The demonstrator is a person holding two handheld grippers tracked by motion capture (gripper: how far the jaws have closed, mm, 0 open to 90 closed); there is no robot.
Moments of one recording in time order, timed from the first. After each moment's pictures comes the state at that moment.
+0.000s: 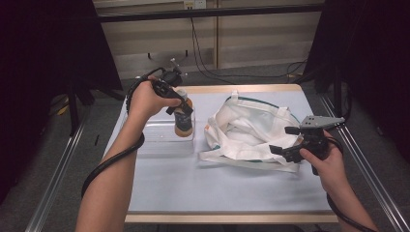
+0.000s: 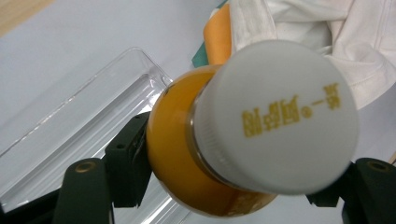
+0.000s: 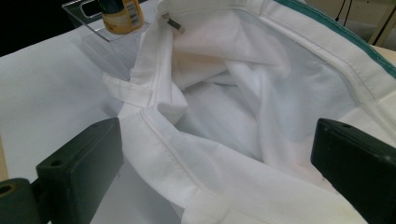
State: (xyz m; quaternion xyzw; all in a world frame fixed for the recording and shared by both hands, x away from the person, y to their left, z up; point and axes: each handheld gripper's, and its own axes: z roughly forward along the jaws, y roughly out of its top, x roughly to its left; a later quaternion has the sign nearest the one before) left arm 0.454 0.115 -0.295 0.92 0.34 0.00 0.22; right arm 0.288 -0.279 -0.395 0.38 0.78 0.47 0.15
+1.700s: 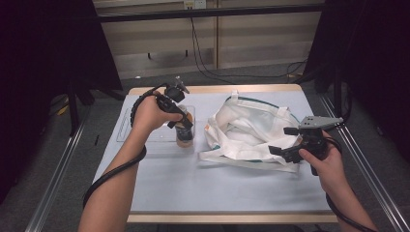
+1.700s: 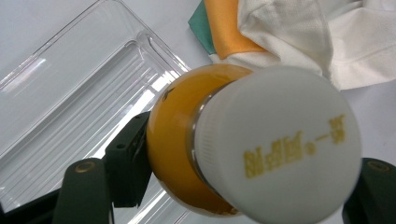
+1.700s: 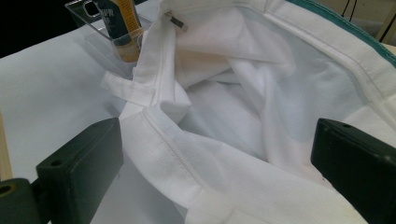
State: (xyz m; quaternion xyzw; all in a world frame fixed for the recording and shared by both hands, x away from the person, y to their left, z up) left arm 0.443 0.114 -0.337 0.93 0.32 -0.01 0.19; right arm 0.289 -0.278 -0.397 0.38 0.78 0.48 0.15
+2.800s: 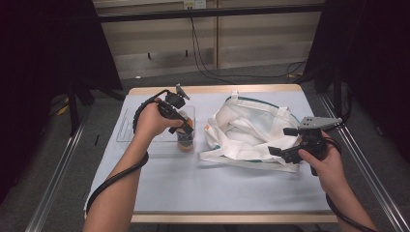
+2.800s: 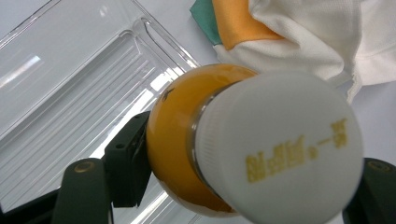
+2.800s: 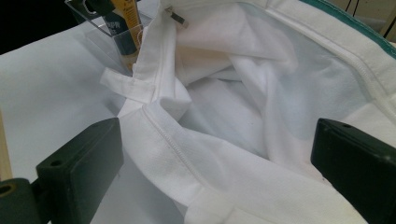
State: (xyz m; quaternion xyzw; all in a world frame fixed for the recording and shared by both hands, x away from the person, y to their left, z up) left arm 0.441 0.116 -0.359 0.92 0.33 -0.01 0.20; right arm 0.290 -0.278 -0.399 0.38 0.78 0.47 0.14
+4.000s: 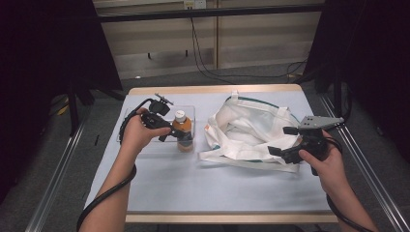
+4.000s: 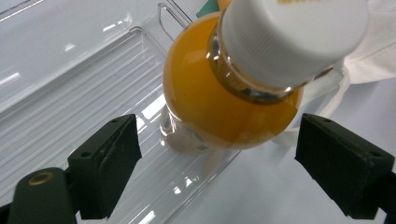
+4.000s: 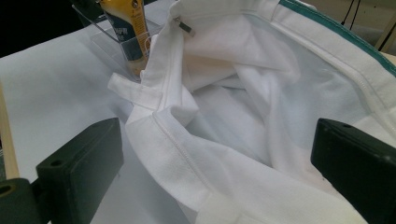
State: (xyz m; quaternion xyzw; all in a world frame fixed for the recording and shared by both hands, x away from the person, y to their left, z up) left arm 0.420 0.162 -0.372 0.89 0.35 -0.01 0.29; right arm 0.284 -0.274 -0.389 0.37 0.78 0.48 0.15
